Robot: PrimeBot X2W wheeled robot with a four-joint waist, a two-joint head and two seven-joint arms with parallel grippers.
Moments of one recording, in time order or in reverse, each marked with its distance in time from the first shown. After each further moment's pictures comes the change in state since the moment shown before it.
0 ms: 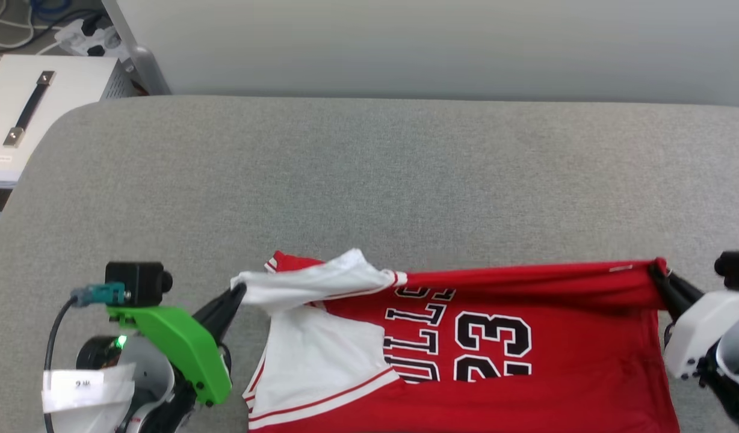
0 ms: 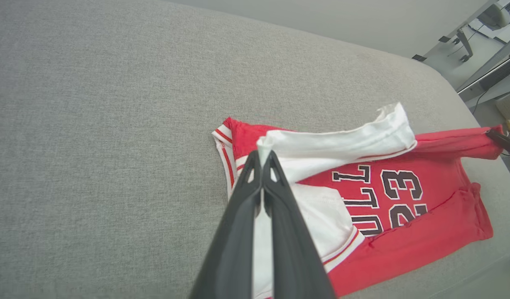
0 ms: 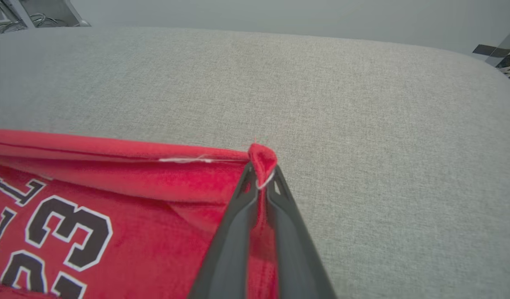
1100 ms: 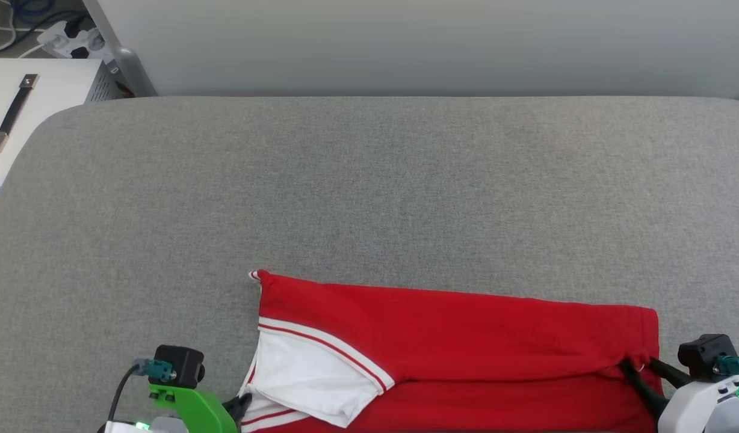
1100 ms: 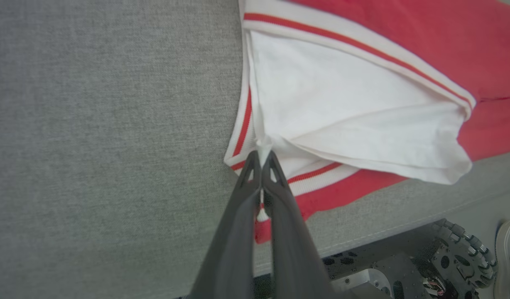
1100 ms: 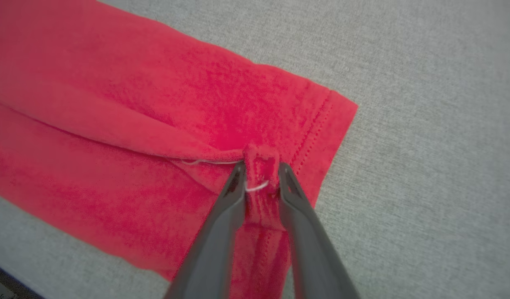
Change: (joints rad) left arm 0.116 0.015 -0.149 0.155 0.053 -0.021 0.052; right arm 0.205 -0.109 0.184 -0.094 -0.042 0.000 -0.061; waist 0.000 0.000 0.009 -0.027
